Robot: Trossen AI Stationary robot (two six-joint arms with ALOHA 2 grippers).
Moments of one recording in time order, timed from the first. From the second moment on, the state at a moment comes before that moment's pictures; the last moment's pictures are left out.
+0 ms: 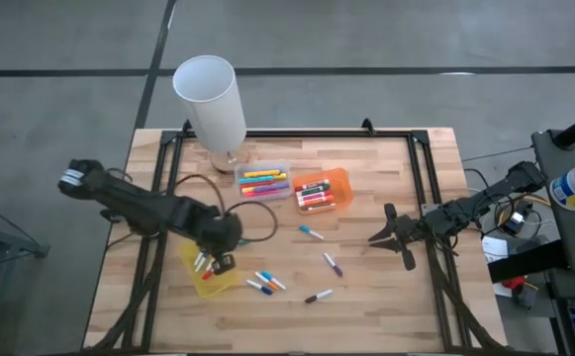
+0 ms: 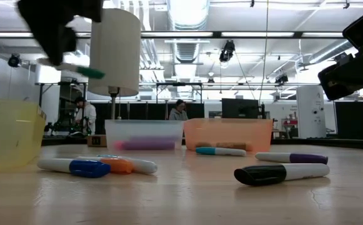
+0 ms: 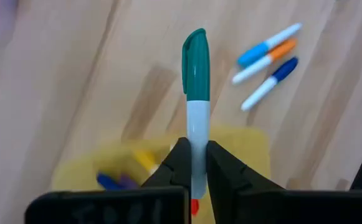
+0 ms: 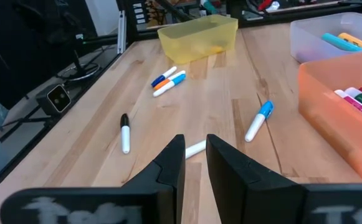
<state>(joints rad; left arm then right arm) -0.33 1.31 1.09 -1.00 -0.04 -0.74 0.46 0.32 0.01 0.05 0.23 0.28</state>
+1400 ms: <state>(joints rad) -0.45 1.12 0.72 -0.81 0.09 -1.14 0.46 0.32 0.01 0.05 0.24 0.28</state>
